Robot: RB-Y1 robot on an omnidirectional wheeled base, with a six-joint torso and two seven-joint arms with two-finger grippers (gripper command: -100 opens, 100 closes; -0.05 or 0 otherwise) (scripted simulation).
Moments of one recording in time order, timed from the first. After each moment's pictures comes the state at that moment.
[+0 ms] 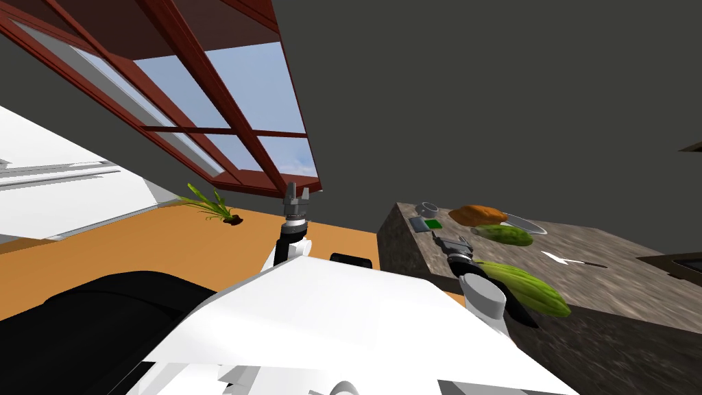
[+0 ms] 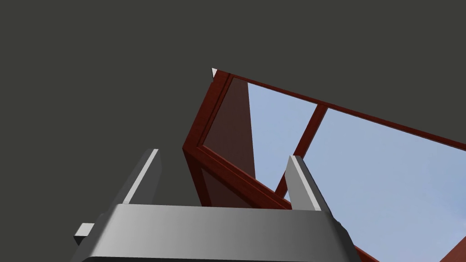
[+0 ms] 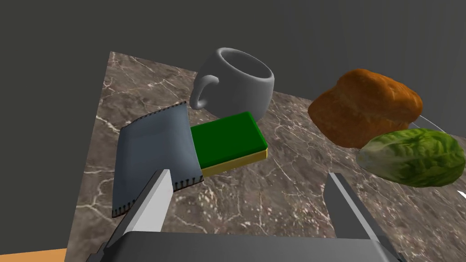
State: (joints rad) left arm 0.52 0.04 -0.02 -2.26 0.02 -0.61 -0.03; right arm 0.34 -0.20 -0.62 -1.74 -1.33 0.27 -0.17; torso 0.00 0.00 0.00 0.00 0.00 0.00
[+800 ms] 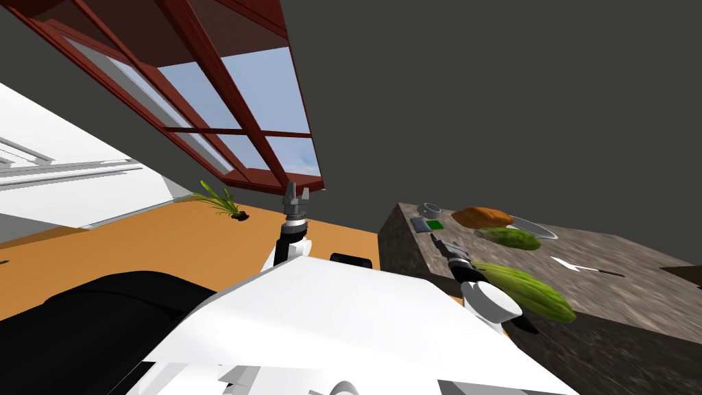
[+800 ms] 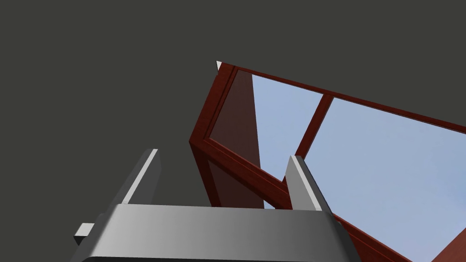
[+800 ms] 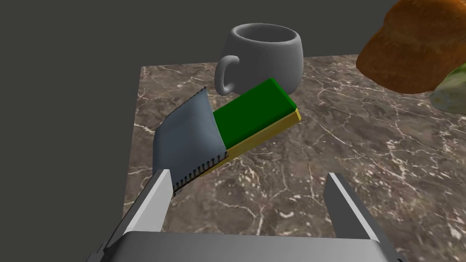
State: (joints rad) left arm 0.52 0.04 -0.02 -2.26 0.02 -0.61 -0.03; right arm 0.29 -0.20 -0.71 -1.59 -1.57 0.43 -0.23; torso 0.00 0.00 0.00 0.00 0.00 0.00
